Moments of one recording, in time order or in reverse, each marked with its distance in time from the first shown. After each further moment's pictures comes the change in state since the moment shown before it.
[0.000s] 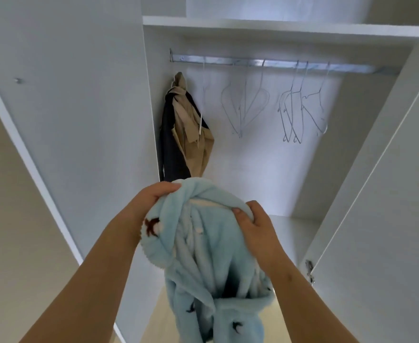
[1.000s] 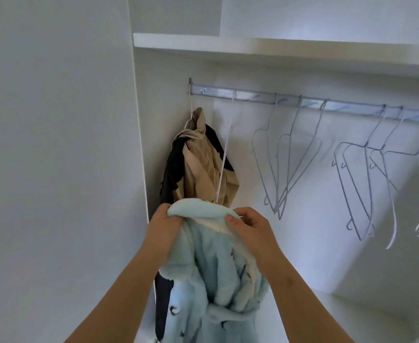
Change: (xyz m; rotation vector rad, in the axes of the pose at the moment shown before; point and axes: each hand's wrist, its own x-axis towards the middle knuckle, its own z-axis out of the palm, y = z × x) left_hand 0.309 0.048 -0.044 0.386 0.628 0.248; right_hand 0.336 0.003 0.039 0.110 -0.187 0.003
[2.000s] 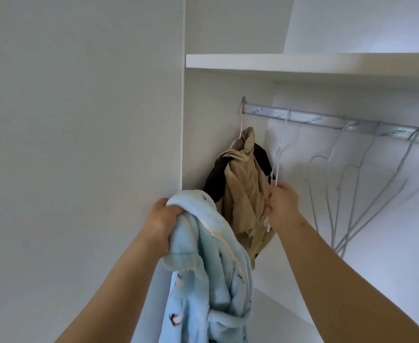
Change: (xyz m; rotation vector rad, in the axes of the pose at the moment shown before) left_hand 0.028 0.046 -0.041 -0.320 0.269 -0.178; right_hand 0.155 -0.033 0.032 0.306 0.134 0.214
